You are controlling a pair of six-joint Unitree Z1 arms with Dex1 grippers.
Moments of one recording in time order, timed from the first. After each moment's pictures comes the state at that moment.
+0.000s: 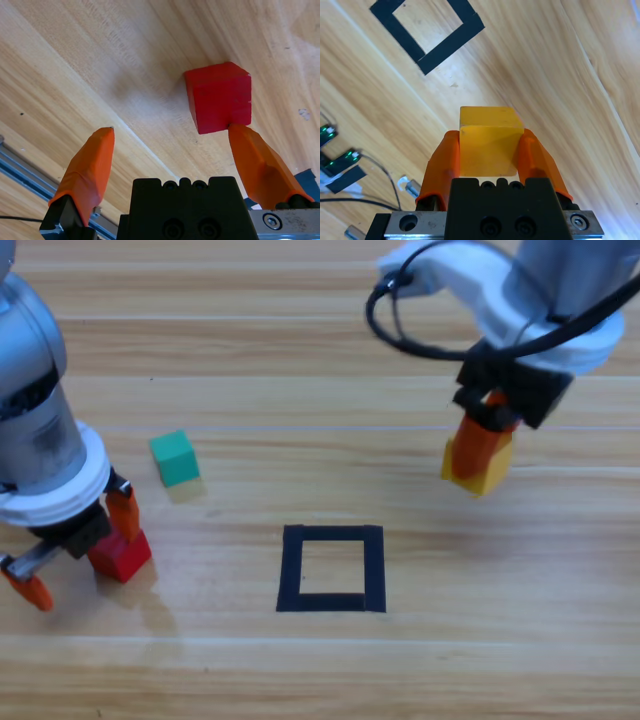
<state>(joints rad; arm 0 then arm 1) -0.58 1.84 -1.13 0.82 0.09 -1.61 0.78 2.08 -1.89 1.22 0.10 -0.14</state>
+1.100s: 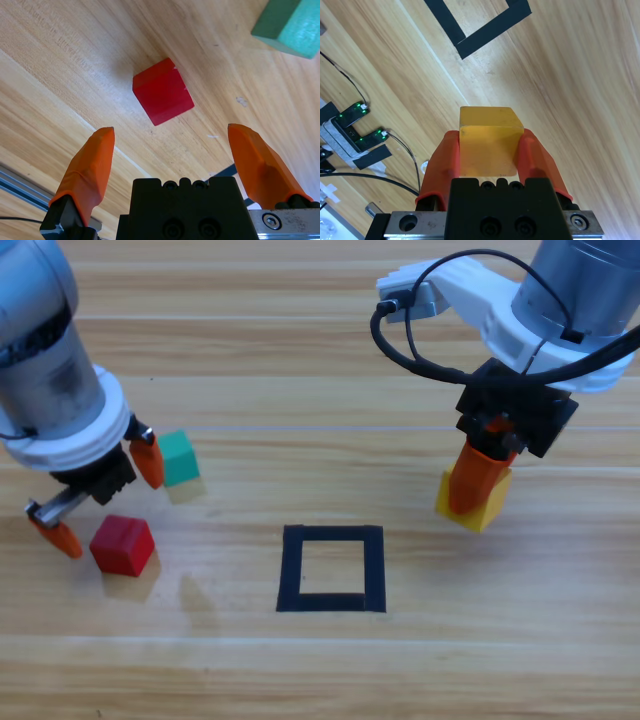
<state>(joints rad) -0.56 1.85 -1.27 0.87 0.09 -1.57 0.78 2.06 -1.83 1.22 0.21 -0.19</state>
